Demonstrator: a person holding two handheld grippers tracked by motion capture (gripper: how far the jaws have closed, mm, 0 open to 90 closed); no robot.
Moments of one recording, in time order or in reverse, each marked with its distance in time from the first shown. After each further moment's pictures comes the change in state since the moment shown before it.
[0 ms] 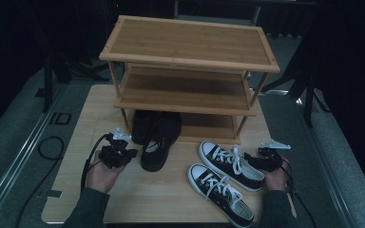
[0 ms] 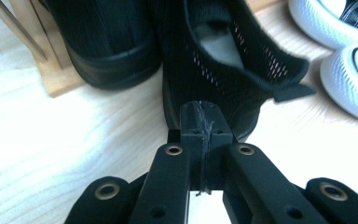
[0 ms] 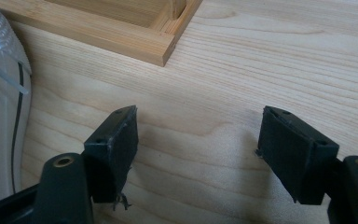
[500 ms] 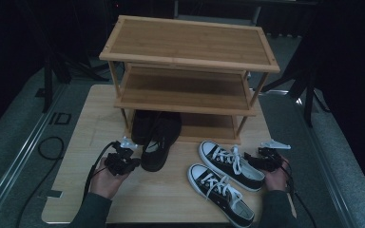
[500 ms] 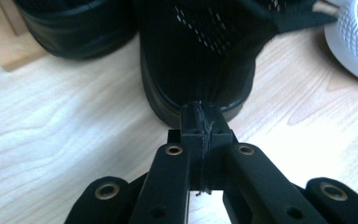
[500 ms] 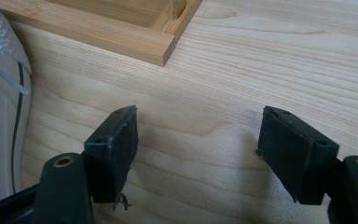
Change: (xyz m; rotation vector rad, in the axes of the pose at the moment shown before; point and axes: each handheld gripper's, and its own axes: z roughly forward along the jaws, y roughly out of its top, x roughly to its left) left arm -0.012 -0.016 0.022 0.072 -0.033 0.035; right arm 0.000 0.000 0.000 0.000 0.000 0.000
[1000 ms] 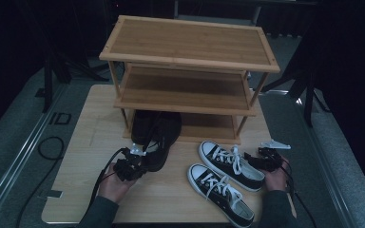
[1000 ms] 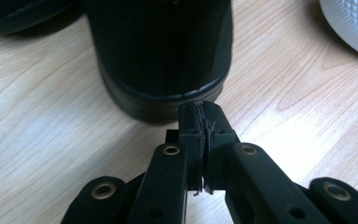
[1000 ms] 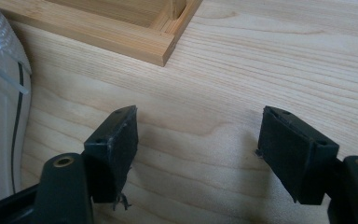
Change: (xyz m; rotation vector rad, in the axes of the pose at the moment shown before) left arm -0.017 -0.003 0.026 0.042 -0.035 0.028; right arm 0.000 0.000 0.000 0.000 0.000 0.000
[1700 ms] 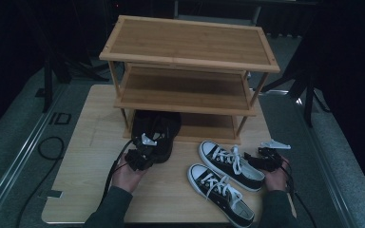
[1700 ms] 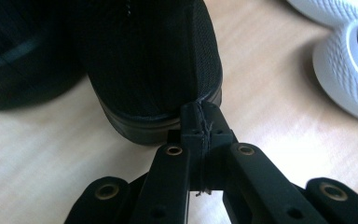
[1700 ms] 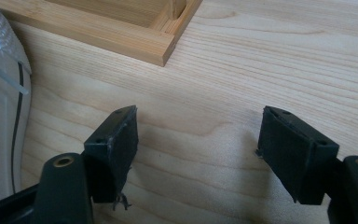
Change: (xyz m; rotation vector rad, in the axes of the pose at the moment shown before) left arm -0.004 0.043 0.008 -0.051 0.054 -0.020; right arm 0.000 0.000 0.000 0.000 0.000 0.000
